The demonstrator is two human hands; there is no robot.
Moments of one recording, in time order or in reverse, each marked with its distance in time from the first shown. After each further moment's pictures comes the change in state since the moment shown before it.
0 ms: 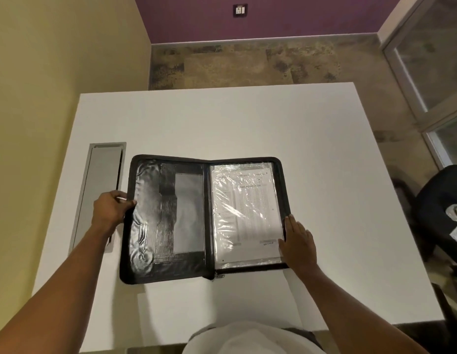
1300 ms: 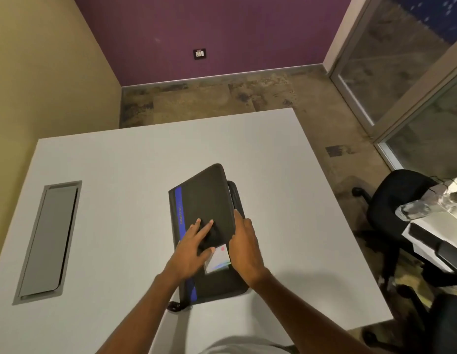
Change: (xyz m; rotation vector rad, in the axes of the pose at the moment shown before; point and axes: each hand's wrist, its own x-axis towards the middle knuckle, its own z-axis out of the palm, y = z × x) left_hand -0.192 0.097 0.237 0.380 -0.547 0.663; right_hand -0.010 -0.008 -0.086 0.697 0.144 -0.009
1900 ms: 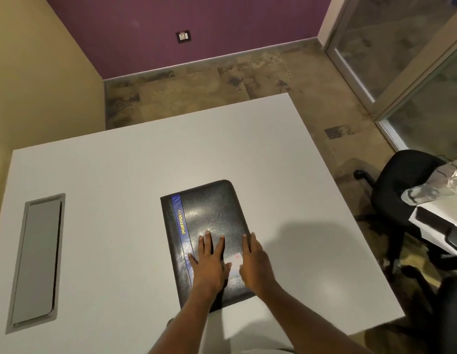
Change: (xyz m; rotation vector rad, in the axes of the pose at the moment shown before) left_hand 0.045 -0.002 0.091 0.375 -0.111 -0.262; right_hand 0.023 0.086 0.033 -0.460 -0.211 0.032
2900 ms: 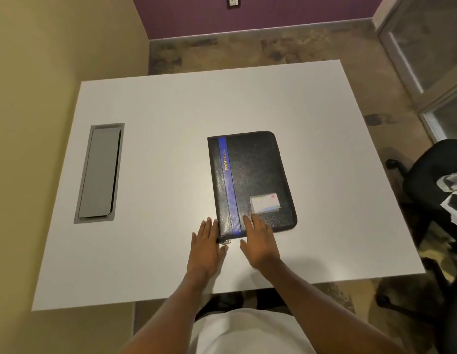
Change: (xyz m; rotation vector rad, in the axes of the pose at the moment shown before) left_hand -0.155 -0.131 0.056 -0.123 0.118 -0.028; right_hand -0.111 -0.070 0.091 -0.138 0.031 -0.199
